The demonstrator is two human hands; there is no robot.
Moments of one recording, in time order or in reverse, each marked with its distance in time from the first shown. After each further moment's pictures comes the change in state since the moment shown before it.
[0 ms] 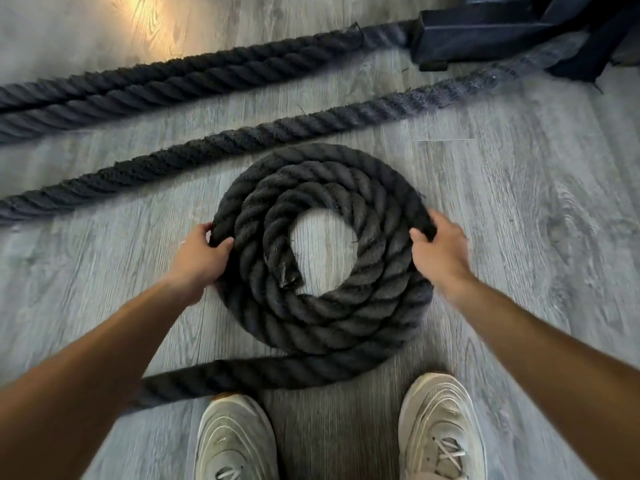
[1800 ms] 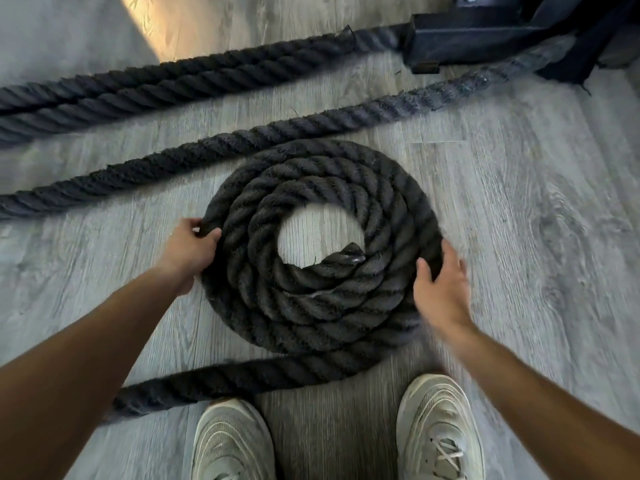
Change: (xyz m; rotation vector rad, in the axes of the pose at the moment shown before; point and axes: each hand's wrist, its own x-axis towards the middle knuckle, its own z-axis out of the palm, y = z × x) left_hand 0.017 0.012 -0.002 -0.089 0.042 0.001; right_hand -0.041 0.037 0.004 0.032 0.093 0.063
